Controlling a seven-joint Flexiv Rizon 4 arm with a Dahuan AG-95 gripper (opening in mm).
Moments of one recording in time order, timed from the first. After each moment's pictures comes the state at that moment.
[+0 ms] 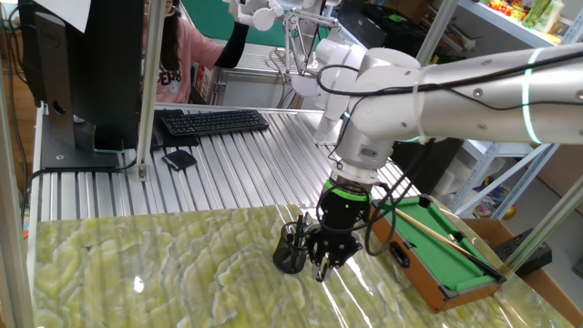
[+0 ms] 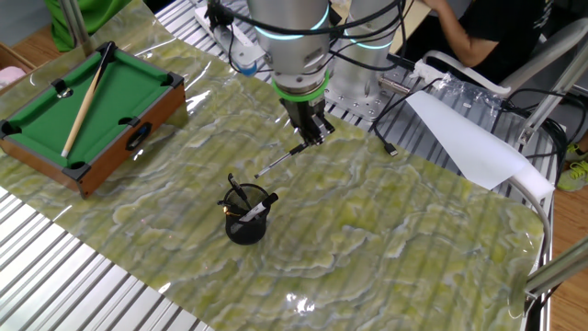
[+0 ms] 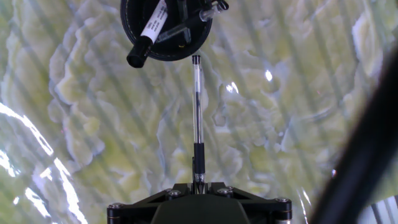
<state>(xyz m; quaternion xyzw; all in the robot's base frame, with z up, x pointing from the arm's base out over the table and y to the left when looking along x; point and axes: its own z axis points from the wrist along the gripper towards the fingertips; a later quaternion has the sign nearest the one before) 0.400 0.047 0.149 -0.22 -0.97 -0.03 0.13</state>
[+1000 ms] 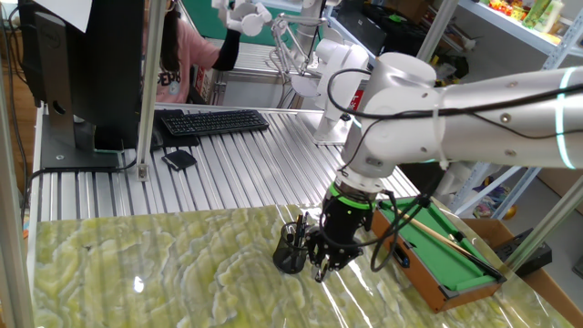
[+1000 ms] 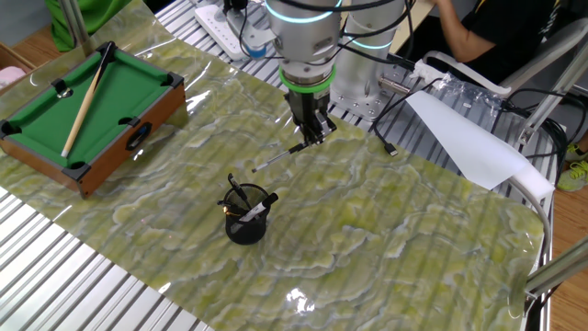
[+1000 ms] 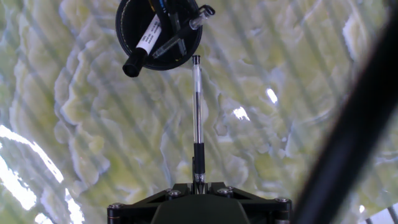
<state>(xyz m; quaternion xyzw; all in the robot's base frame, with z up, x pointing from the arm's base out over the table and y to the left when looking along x) 0.400 0.047 0.148 -0.25 -0.96 -0.03 0.09</state>
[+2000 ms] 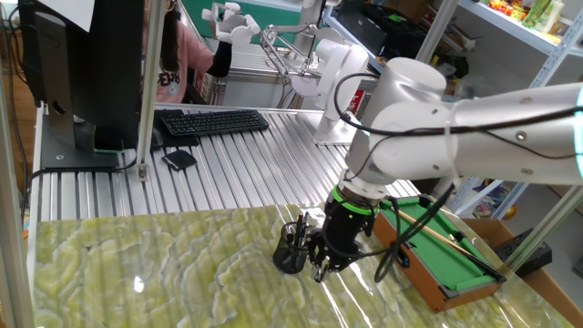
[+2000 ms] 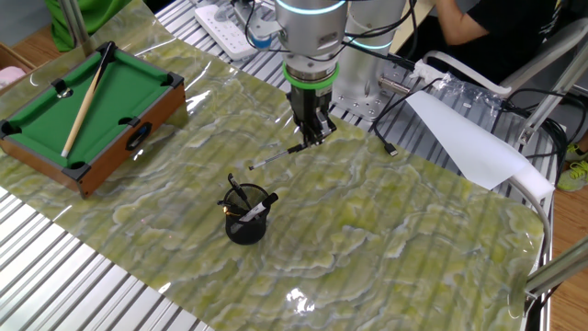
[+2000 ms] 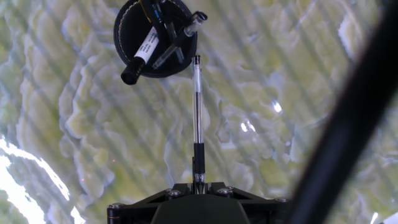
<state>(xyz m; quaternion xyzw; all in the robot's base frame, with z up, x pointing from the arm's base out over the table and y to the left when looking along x) 0.399 0.047 0.149 -0.27 -0.96 -0.03 0.05</state>
